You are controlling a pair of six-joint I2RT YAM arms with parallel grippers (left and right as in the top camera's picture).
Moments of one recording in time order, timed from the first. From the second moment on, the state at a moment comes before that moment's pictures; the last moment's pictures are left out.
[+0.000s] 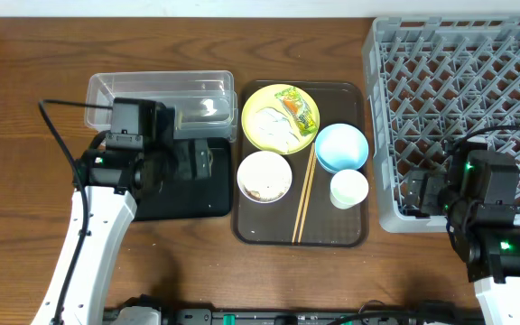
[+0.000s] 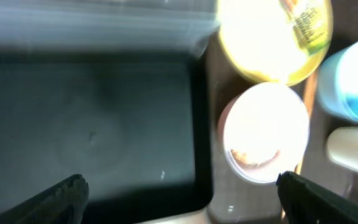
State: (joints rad) left arm -0.10 1.28 1.09 -0.88 0.24 -0.20; right arm -0.02 0.89 0.82 -0.78 0.06 0.08
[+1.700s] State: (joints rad) left arm -0.50 1.97 1.20 -0.21 0.02 -0.11; right arm -0.02 0.89 0.82 -0.78 0.02 0.08
